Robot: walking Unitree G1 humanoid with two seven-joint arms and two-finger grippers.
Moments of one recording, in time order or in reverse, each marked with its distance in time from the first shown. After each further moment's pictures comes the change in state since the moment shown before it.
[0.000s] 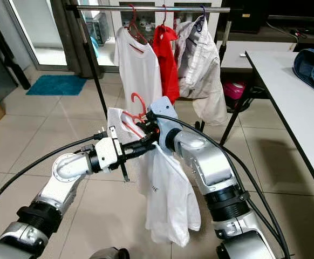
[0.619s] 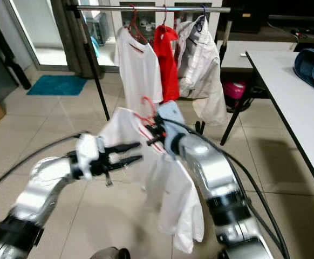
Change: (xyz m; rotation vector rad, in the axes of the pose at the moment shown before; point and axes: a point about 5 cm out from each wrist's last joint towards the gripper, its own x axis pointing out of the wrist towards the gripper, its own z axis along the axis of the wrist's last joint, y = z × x) left arm -0.040 0.007 0.009 -0.251 0.033 0.115; right arm -0.007 -0.015 -0.025 0.061 0.005 -0.143
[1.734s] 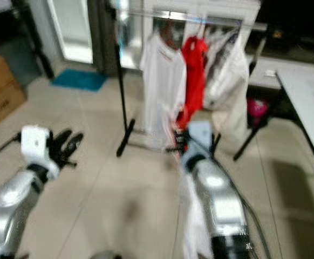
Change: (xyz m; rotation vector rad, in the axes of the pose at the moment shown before) left arm -0.070 0.015 -0.007 -0.202 0.239 0.843; right arm -0.027 -0.001 -0.036 0.244 -0.199 -0.242
